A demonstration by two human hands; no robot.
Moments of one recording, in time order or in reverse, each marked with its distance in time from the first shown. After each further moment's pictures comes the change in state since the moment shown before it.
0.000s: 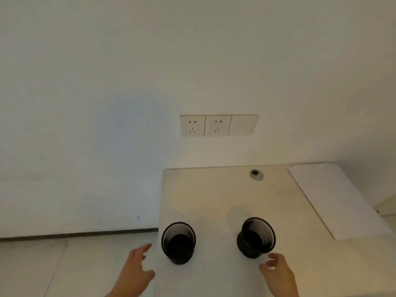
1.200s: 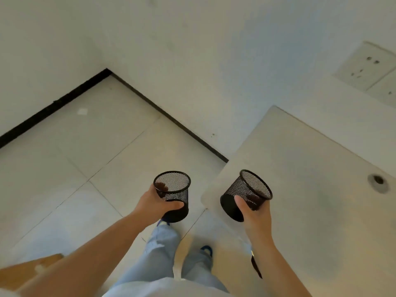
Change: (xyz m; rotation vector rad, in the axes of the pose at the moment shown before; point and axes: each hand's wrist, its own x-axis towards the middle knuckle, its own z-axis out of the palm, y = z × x) left_hand -0.140 -0.069 0.029 -0.514 0.405 -0.502; right_hand -0.067 -0.020 0.114 0.025 -0.643 -0.457
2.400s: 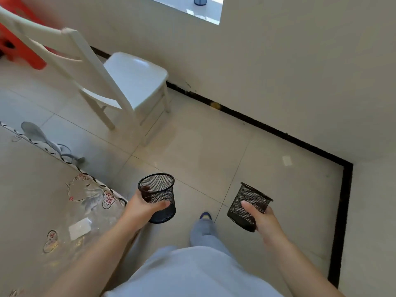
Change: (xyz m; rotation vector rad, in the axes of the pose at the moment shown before) left_hand -0.018 -0.371 -0.552 -0.887 0.992 -0.645; right_hand -0.164 -0.125 0.817 -0.767 -1.184 0.049
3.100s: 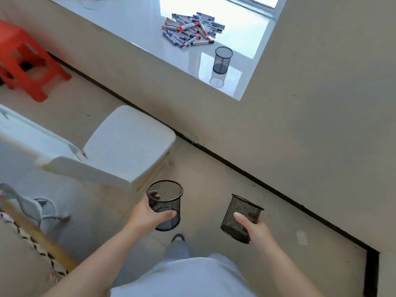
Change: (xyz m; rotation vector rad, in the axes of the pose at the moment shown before) left_hand 0.317 0.239 -0.077 -0.055 -0.011 0.034; right_hand 0.243 -0.304 0.172 -0.135 -0.103 -0.039
